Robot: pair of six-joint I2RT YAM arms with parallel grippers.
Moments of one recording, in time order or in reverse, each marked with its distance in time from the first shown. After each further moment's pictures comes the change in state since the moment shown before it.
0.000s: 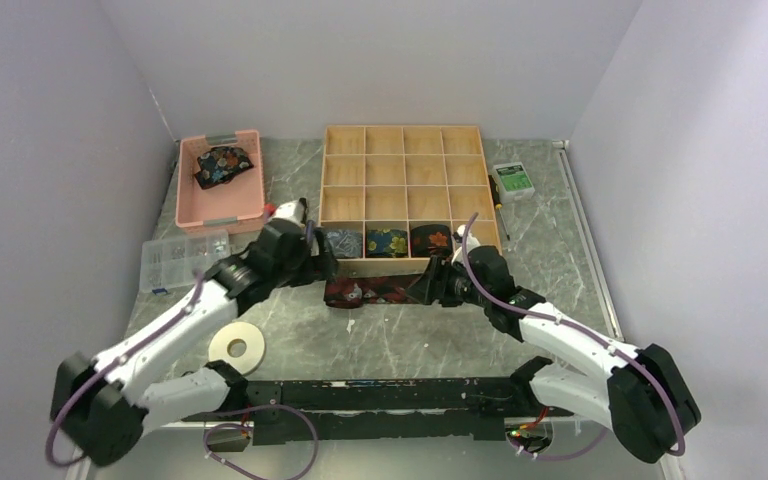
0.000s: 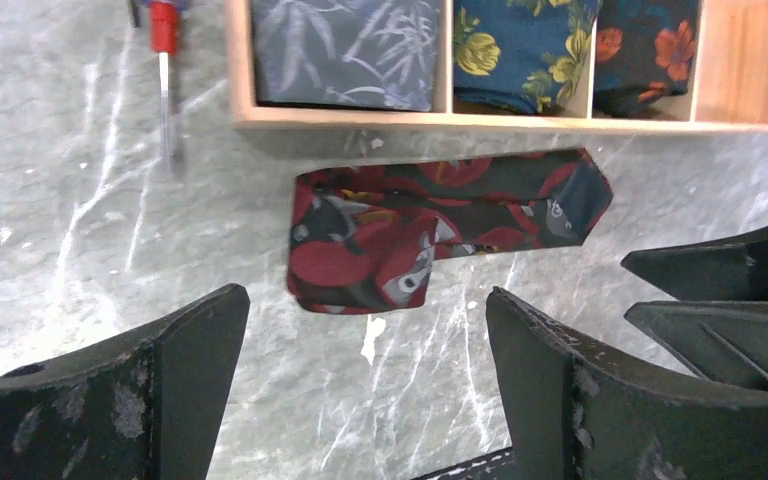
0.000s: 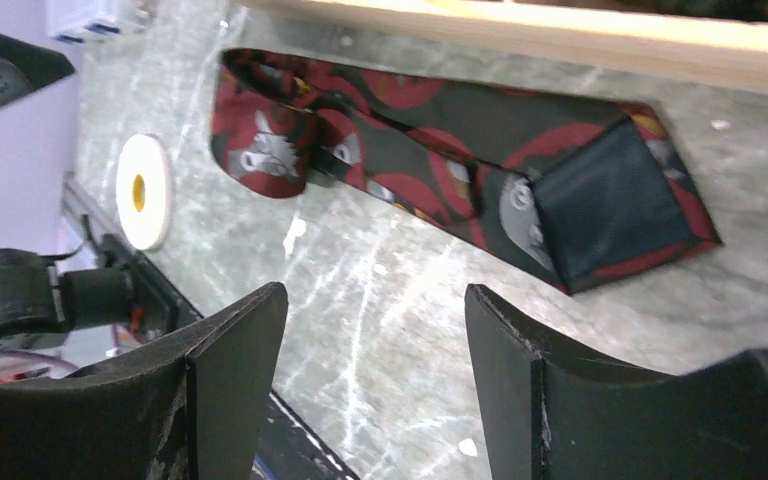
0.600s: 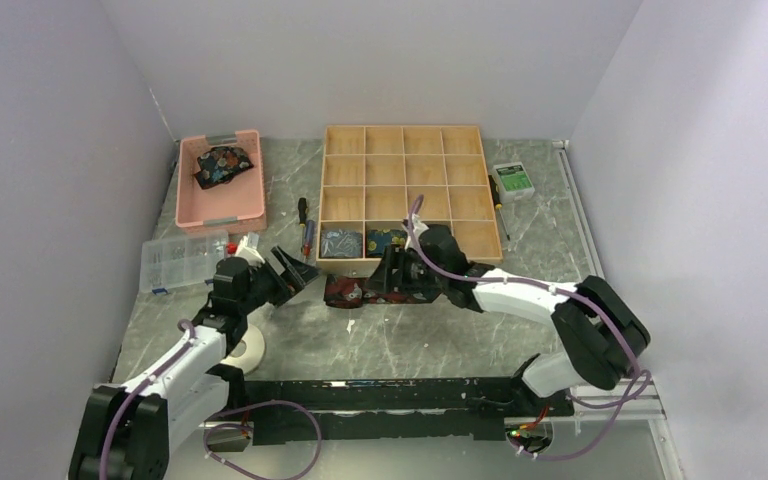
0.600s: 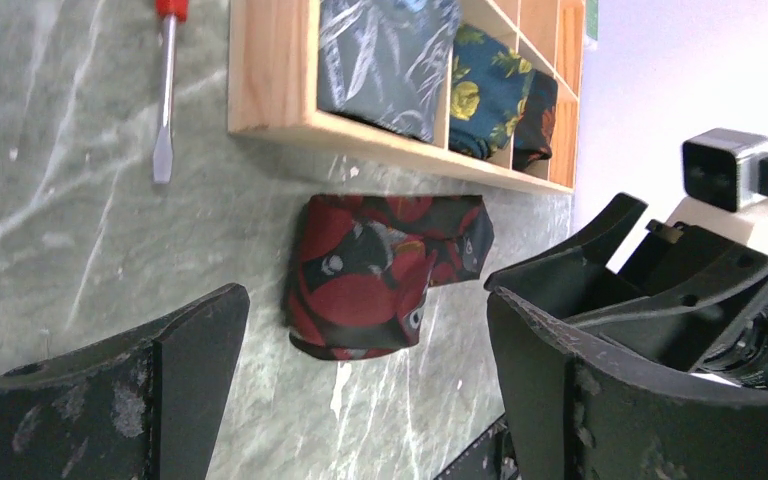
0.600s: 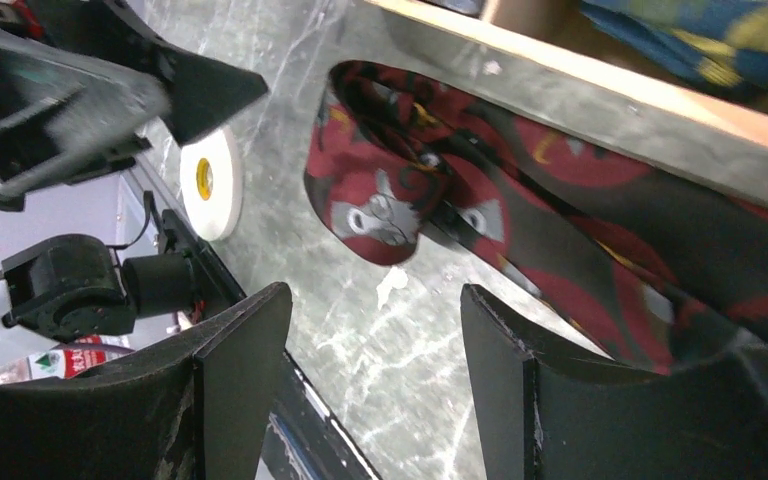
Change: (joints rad) left arm 0.467 -0.245 -0.643 0.780 0.533 -0.184; right arm 0.146 0.396 0.224 0.186 -0.088 0.093
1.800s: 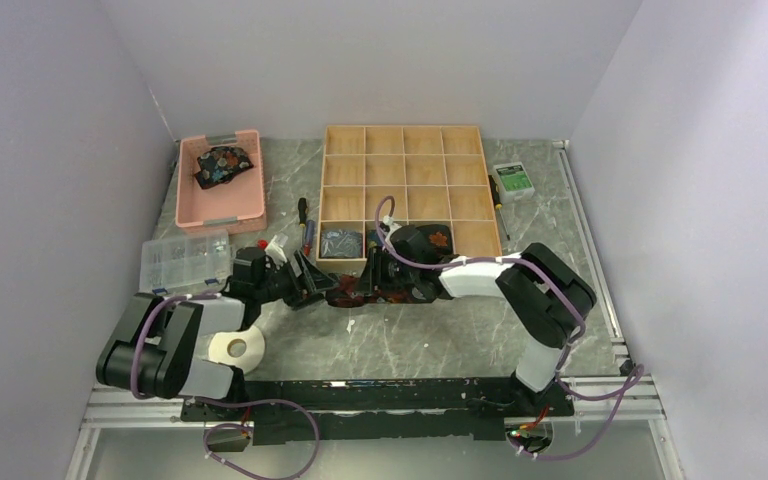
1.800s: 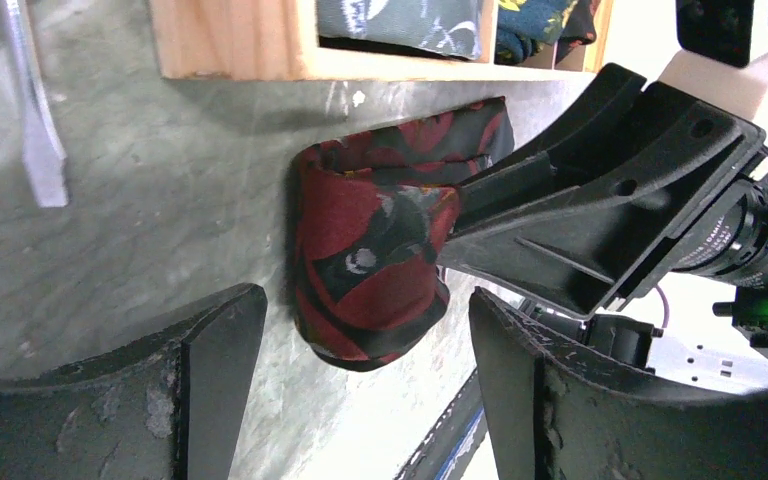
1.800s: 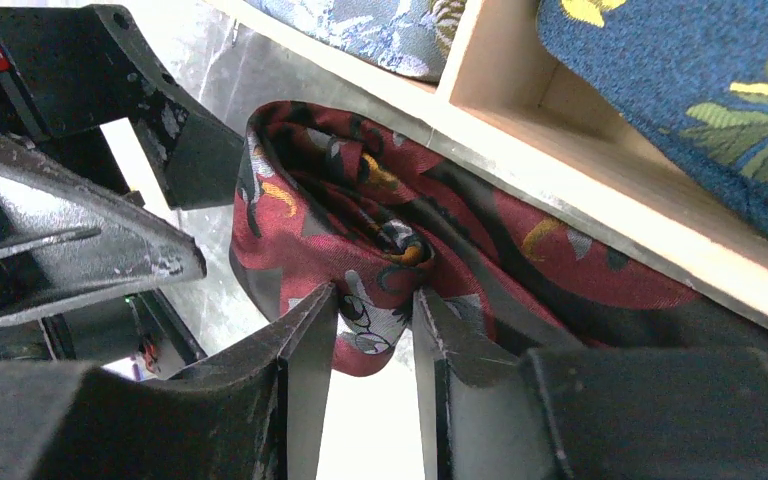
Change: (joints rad) left arm 0.002 0.462 0.030 0.254 0.268 0.049; right arm 0.063 0.327 0.180 0.032 0.040 0.005
